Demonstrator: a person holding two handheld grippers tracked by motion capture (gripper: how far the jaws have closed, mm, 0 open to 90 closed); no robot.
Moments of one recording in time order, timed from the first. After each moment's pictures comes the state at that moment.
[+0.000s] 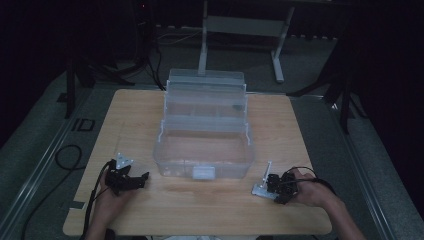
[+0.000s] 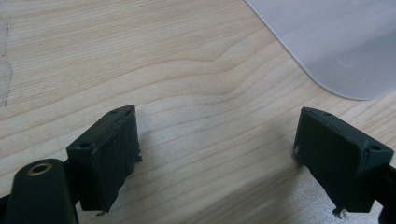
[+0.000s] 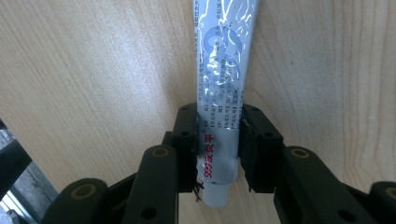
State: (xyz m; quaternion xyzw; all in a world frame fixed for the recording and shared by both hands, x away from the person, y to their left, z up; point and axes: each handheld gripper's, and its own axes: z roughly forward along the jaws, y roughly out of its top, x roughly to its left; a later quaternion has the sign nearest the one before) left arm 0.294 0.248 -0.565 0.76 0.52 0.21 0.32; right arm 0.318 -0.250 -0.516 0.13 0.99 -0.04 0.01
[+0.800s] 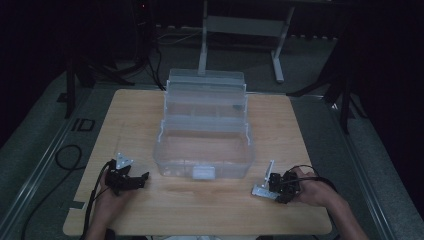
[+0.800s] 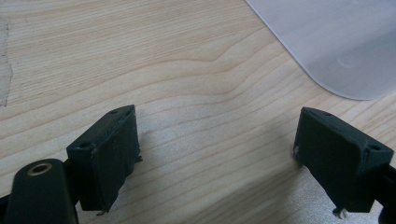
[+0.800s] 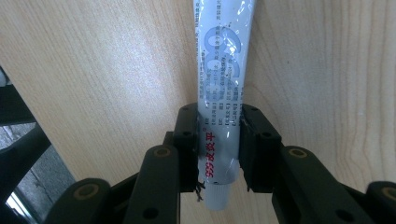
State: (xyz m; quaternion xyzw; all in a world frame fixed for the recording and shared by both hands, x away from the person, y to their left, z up) left arm 0.294 0.248 -0.565 0.76 0.52 0.21 0.32; right arm 0.315 -0.251 -0.502 0.13 0.99 -0.03 0.01
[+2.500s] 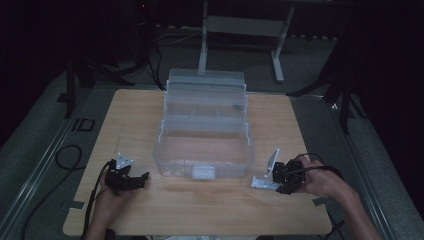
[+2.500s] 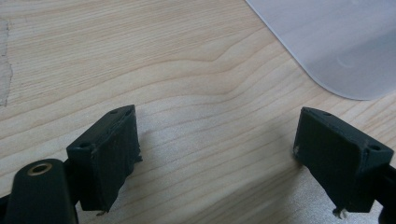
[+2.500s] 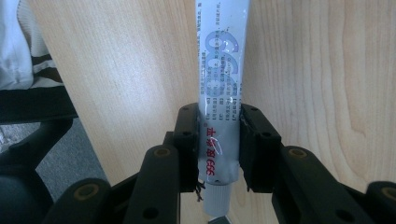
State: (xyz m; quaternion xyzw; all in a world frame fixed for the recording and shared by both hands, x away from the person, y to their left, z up) left arm 0.294 0.248 -0.565 0.76 0.52 0.21 0.32; right arm 0.316 -0.244 -0.441 0.10 0.99 0.00 0.03
